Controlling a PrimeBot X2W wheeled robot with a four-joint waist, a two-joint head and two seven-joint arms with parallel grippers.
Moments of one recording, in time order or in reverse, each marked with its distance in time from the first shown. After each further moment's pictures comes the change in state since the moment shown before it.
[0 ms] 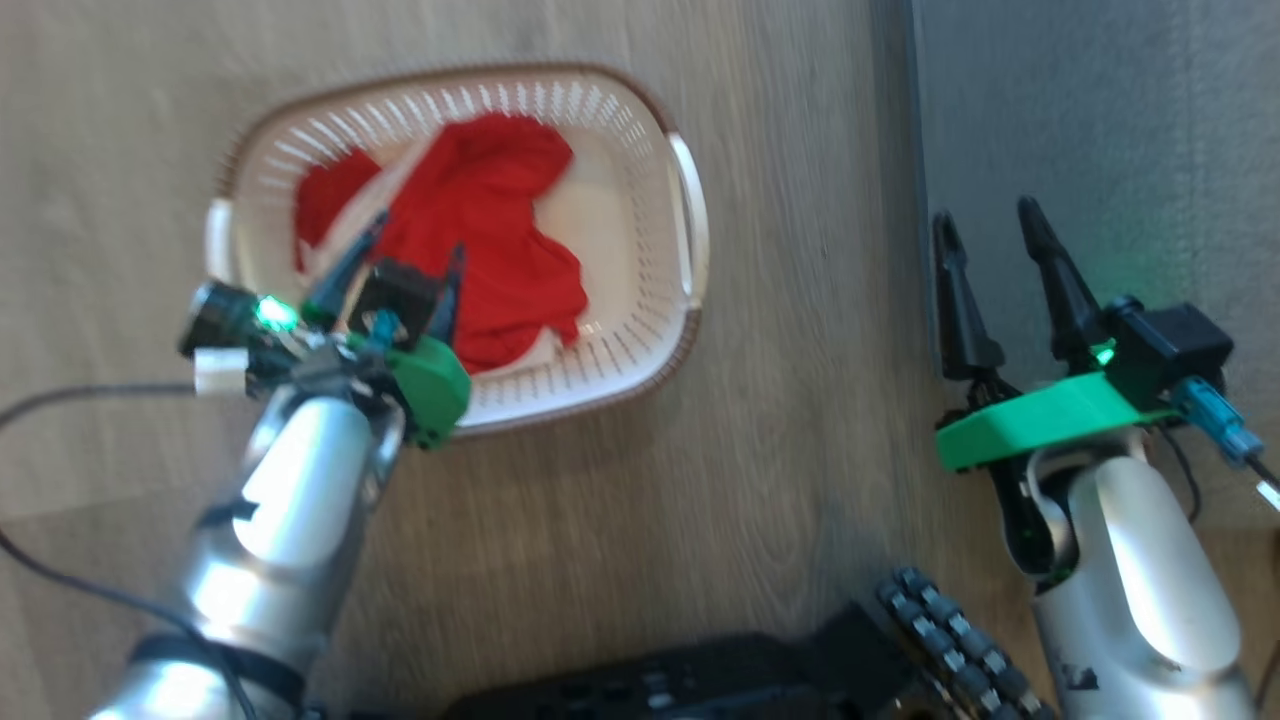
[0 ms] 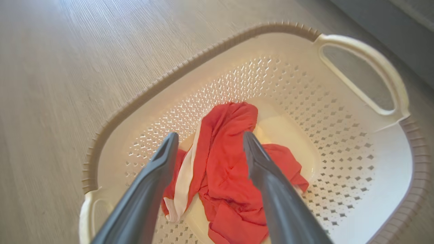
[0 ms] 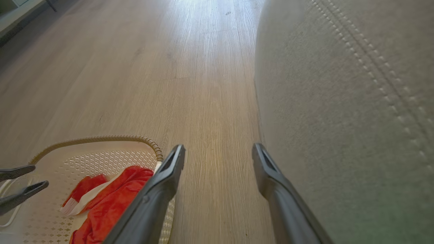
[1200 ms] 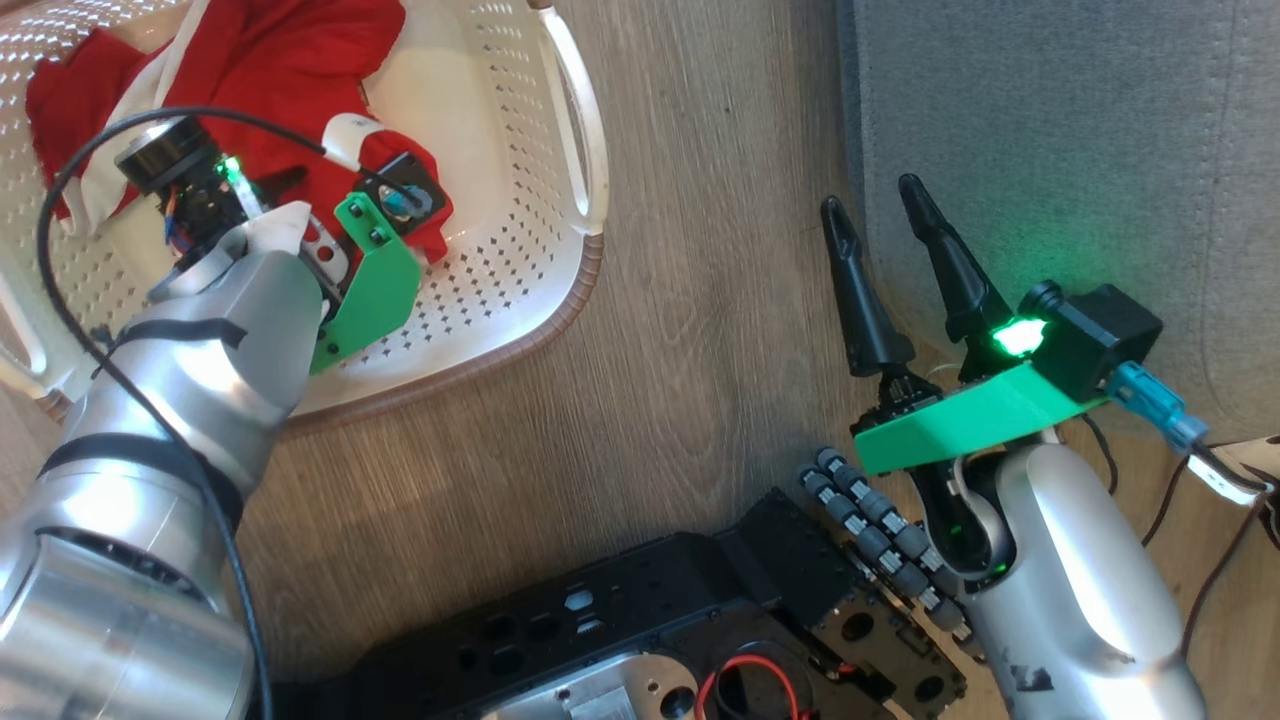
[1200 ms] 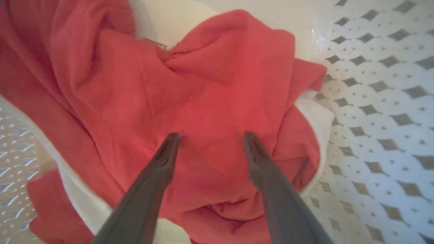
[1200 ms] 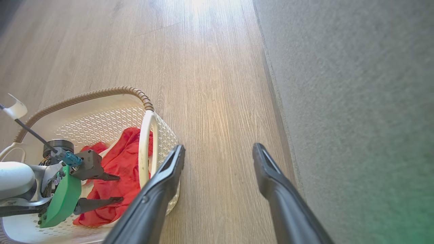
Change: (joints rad) left arm -0.491 0.021 -0.394 0.565 0.151 -0.189 0.324; right arm -0.043 0.026 0.170 -0.043 0.162 0.002 -0.004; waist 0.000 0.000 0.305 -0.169
